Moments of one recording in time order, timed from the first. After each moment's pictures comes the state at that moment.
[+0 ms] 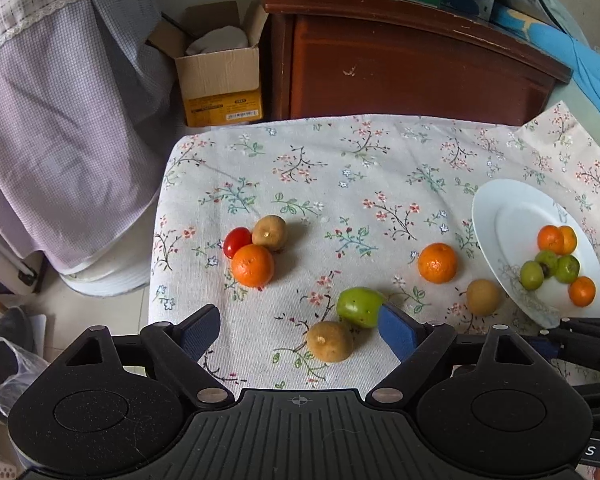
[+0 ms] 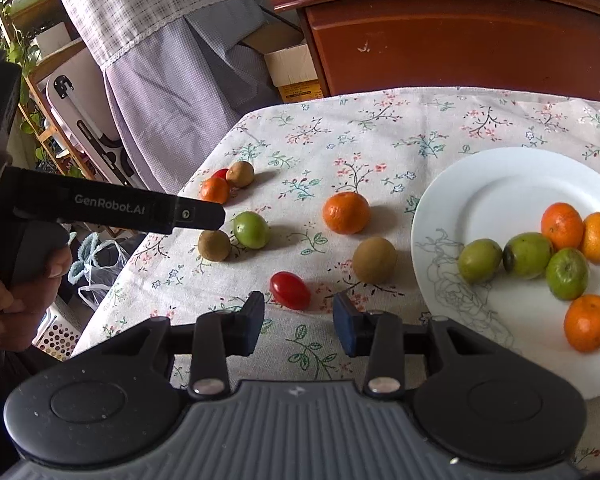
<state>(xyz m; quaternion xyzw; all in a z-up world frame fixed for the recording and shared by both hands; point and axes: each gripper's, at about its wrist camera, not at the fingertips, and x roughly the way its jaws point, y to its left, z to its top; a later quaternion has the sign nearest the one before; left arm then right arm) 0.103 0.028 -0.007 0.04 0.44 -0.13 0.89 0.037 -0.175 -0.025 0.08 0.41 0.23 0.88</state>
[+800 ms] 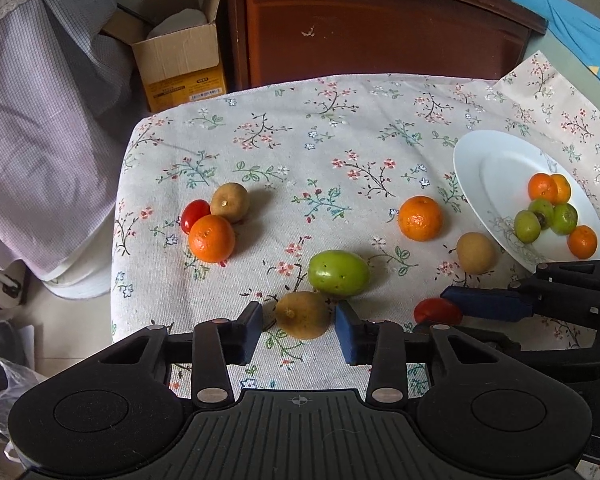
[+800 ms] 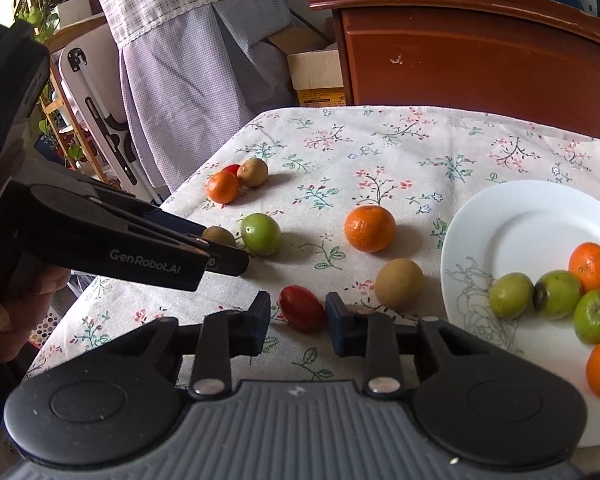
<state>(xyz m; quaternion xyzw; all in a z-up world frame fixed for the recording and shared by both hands) 0.102 0.010 -0.030 0.08 0.46 -0.16 0.87 0.041 -0.152 -0.033 0.03 0.38 0.23 0.89</state>
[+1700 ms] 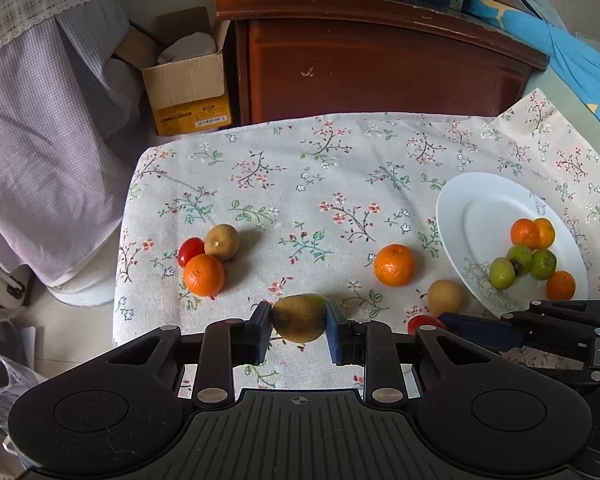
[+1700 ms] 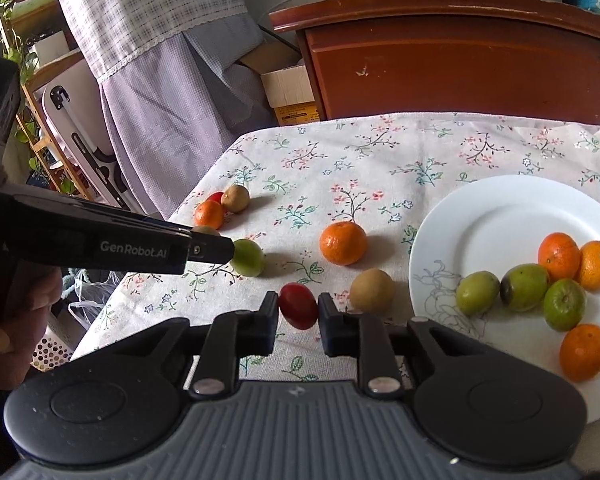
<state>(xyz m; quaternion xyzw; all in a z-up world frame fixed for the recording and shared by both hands) 0.099 -0.006 0.000 0.05 0.43 -0.15 0.89 0.041 -0.174 -0.014 0.08 0.38 0.21 0.90</state>
